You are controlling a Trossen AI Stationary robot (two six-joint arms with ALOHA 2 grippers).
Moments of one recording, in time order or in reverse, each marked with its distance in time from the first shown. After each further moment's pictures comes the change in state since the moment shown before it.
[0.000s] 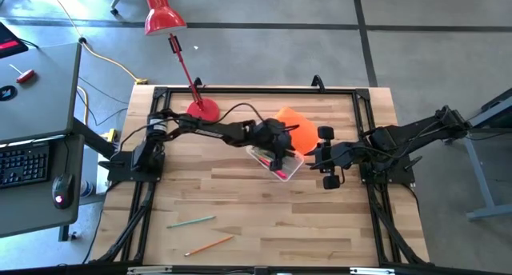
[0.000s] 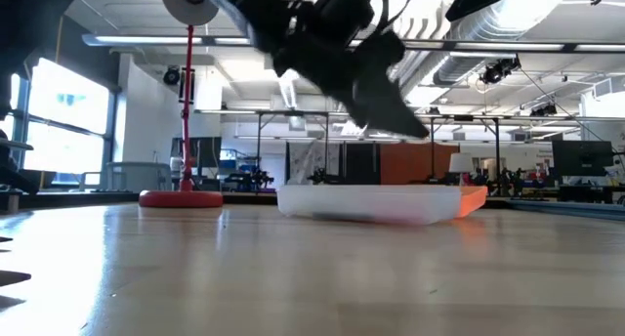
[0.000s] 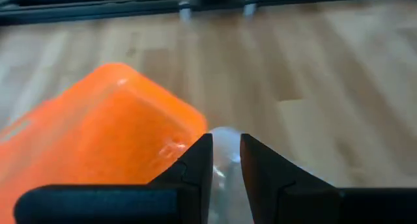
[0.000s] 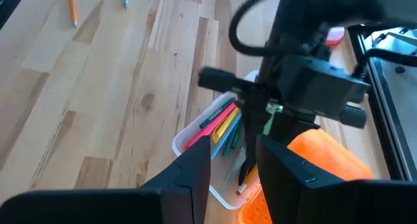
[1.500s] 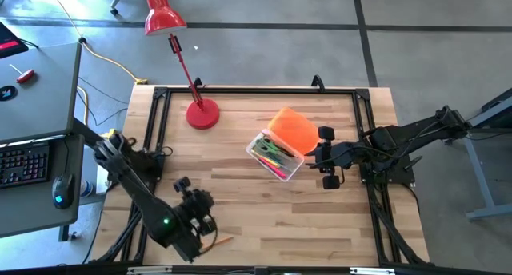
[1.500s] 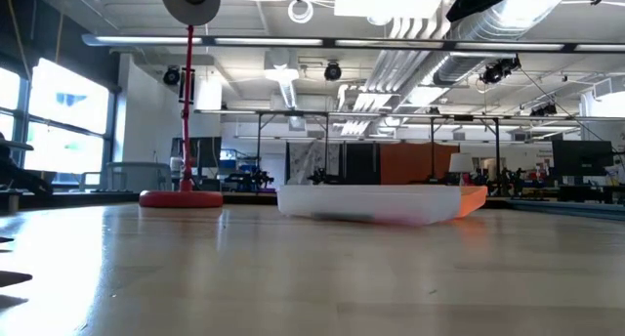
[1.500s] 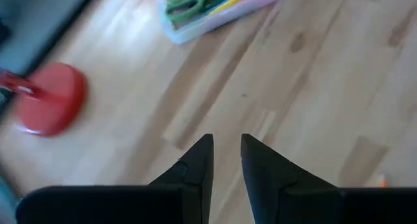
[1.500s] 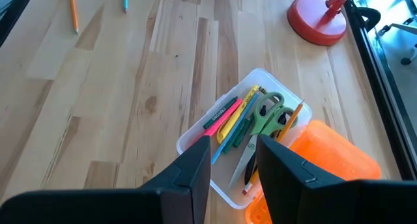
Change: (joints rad) left arm -0.954 -0.293 0.138 -1.558 -0.917 -1.520; right arm 0.000 0.000 0.000 0.000 -0.004 0.046
